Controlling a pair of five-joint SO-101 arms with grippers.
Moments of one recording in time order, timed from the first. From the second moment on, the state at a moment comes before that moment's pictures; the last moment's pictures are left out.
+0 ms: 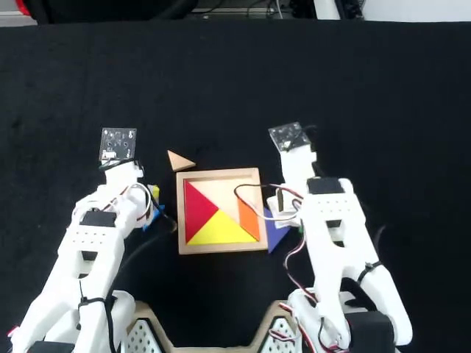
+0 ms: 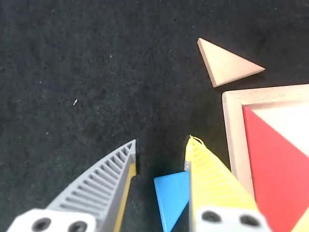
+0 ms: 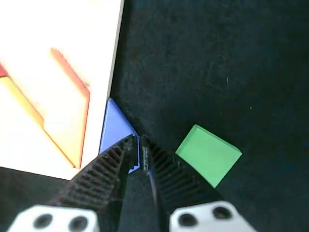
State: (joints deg) left arm -2.1 -36.9 72.0 27.8 0.5; right arm -4.0 -26.5 56.0 56.8 12.4
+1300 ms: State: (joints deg) left arm -2.1 -36.9 72.3 27.5 0.5; right arm -6.9 -1.5 39.9 56.8 12.5
